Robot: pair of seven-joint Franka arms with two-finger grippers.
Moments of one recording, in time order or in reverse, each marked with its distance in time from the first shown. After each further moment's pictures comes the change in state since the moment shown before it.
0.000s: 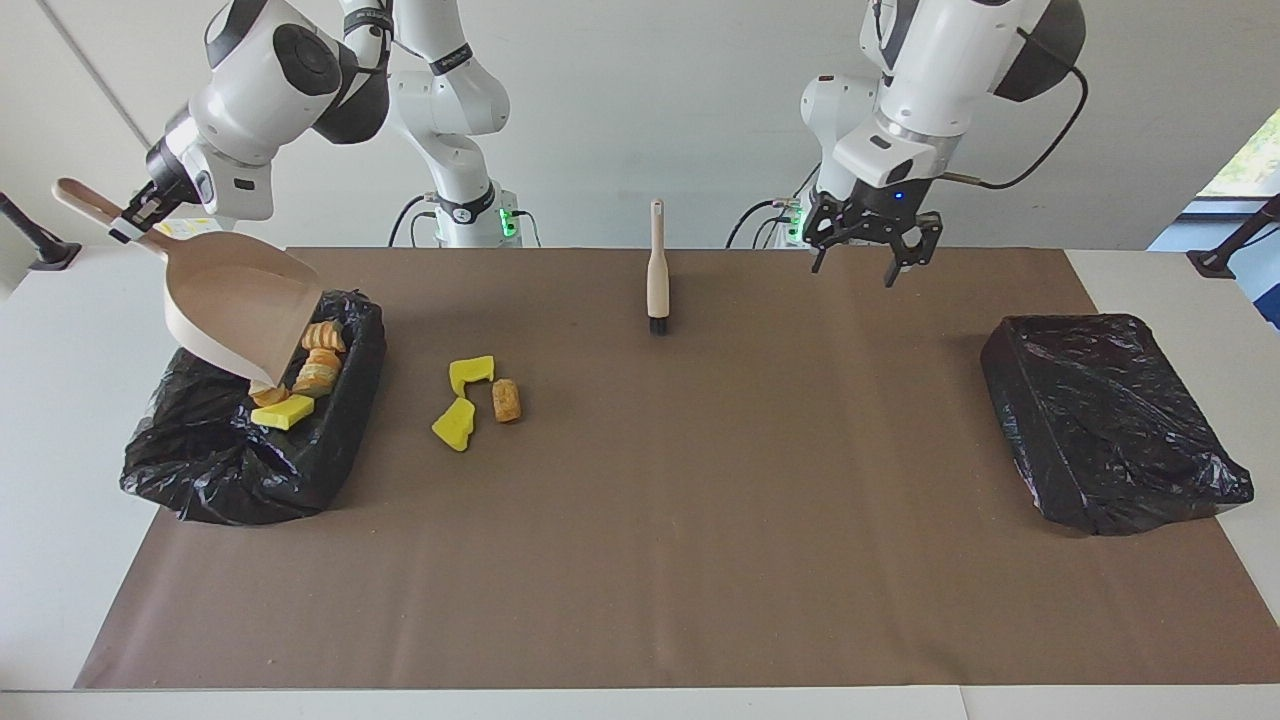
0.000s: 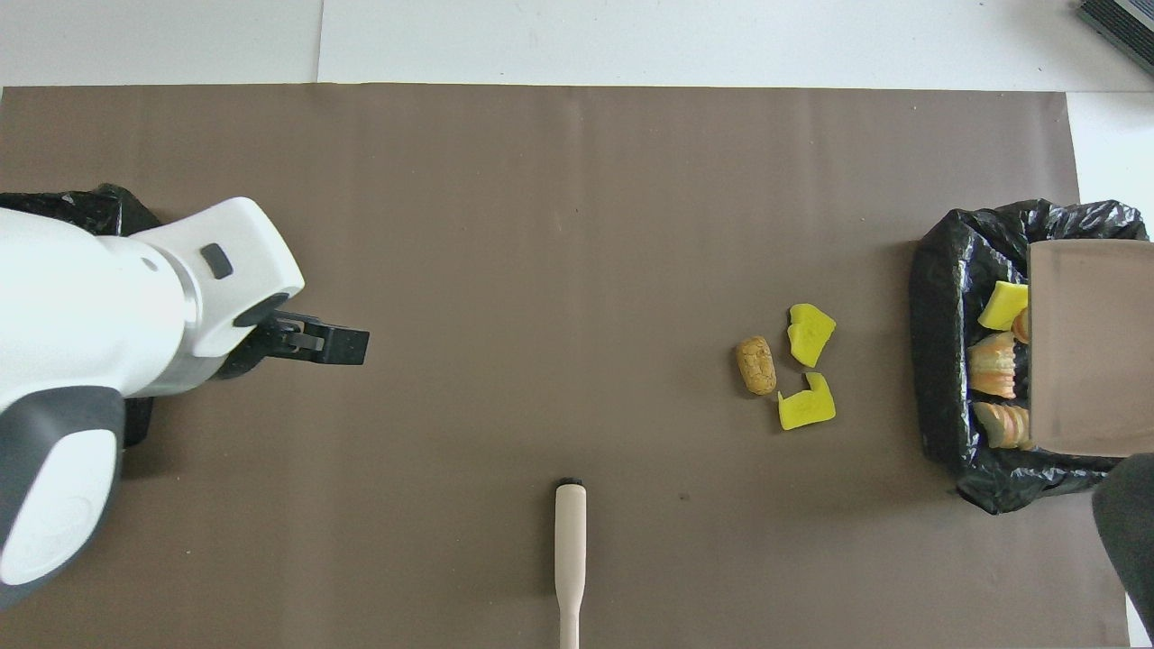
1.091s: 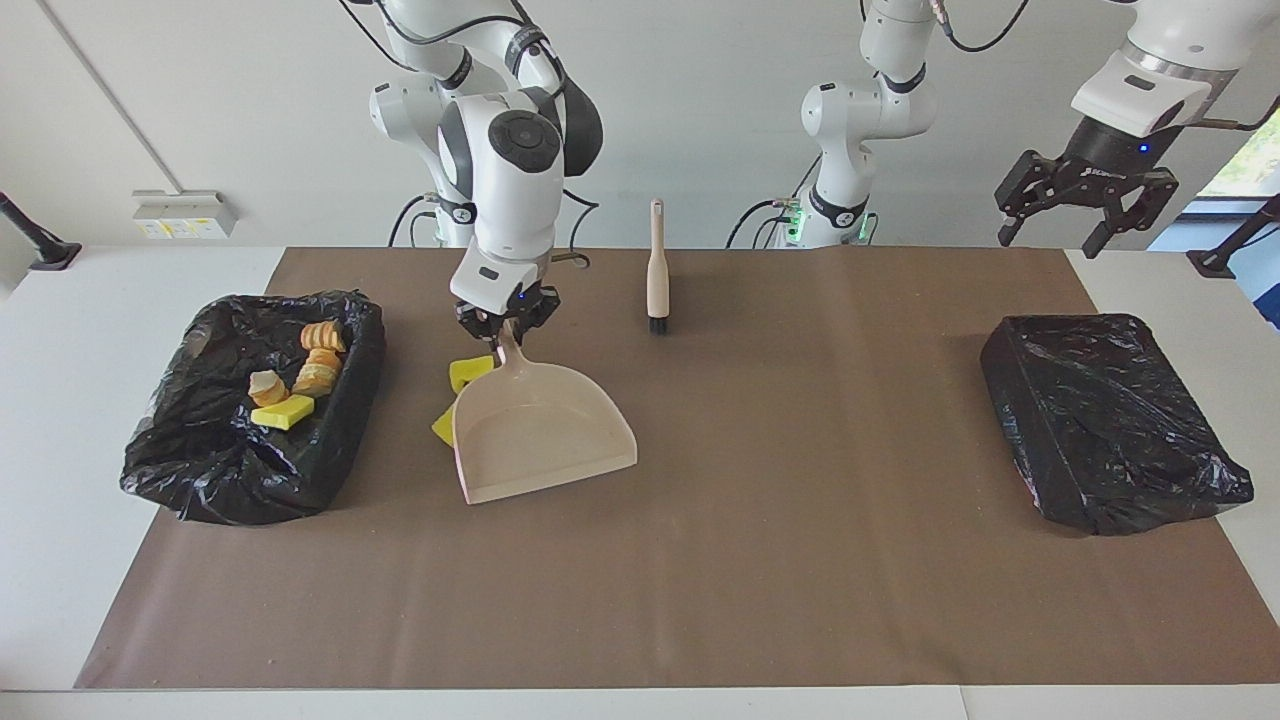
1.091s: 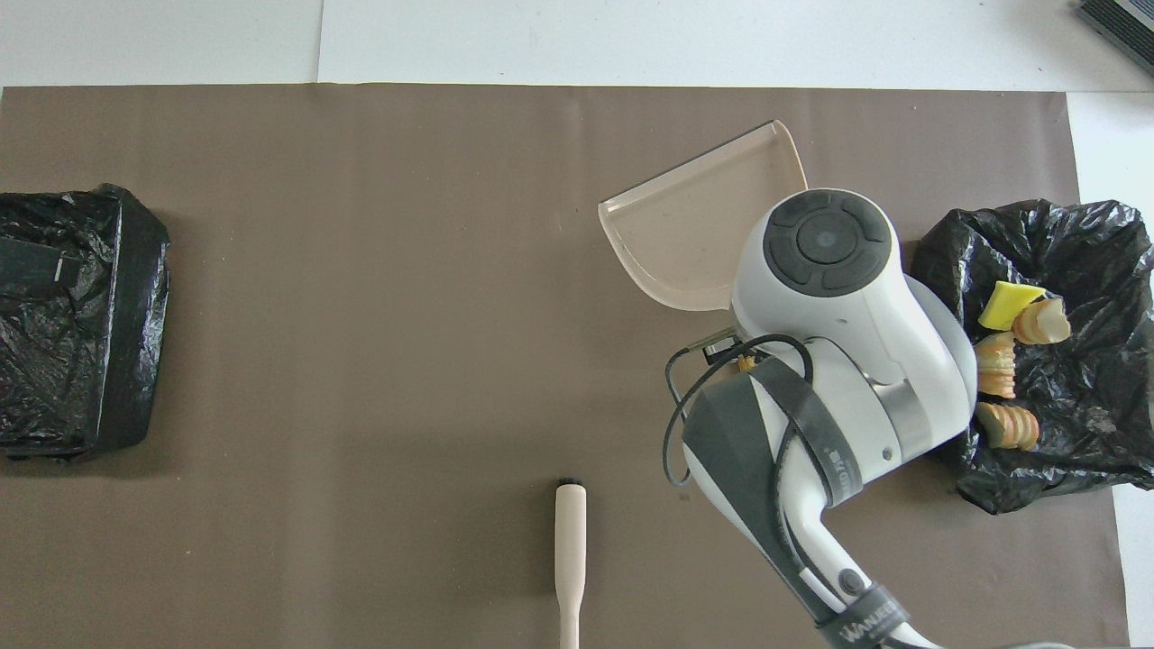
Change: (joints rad) left arm 0.267 0.141 0.013 0.361 0.011 -0.284 0.278; right arm 0.401 0.426 0.086 0.296 0.790 -0.047 1.402
